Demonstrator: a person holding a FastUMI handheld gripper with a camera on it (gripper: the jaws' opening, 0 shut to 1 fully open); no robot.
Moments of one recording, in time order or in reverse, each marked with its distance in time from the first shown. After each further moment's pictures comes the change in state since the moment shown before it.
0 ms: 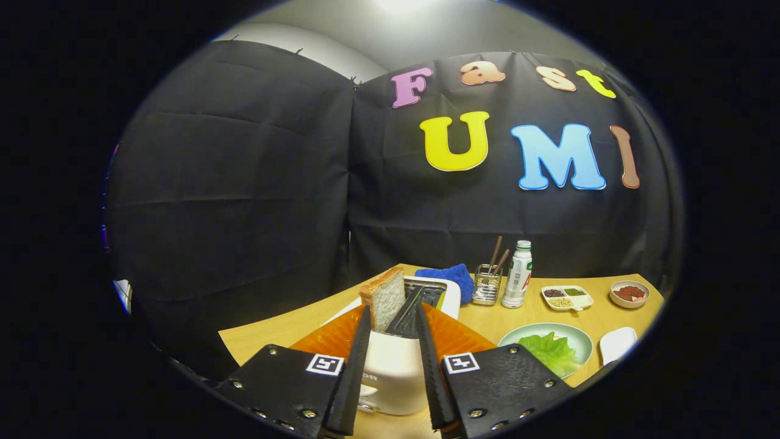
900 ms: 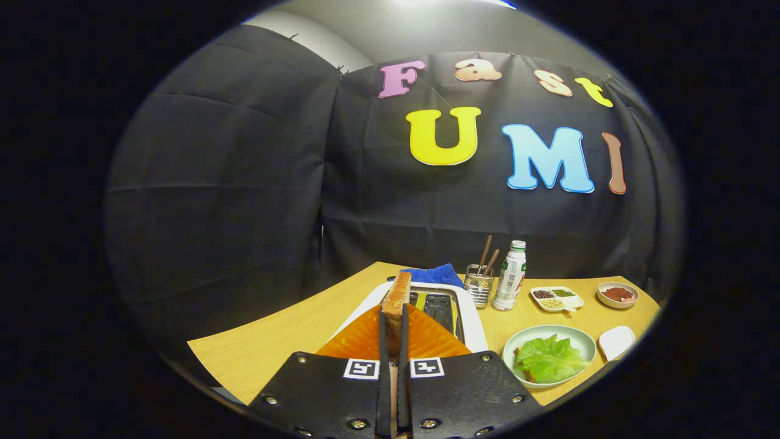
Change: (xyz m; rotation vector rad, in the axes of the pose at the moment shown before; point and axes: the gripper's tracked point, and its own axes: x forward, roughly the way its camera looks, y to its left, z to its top) arm 0.051 0.004 0.001 -0.034 0.021 -0.143
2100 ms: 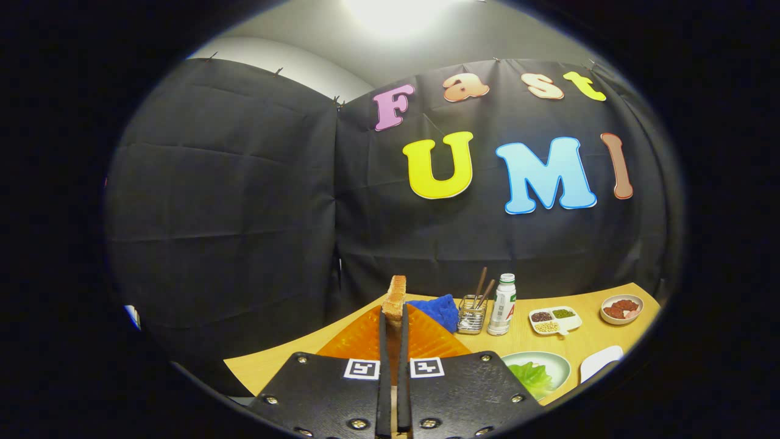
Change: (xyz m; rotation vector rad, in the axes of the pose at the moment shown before) arm -0.063 -0.079 0.082 0.083 -0.119 0.114
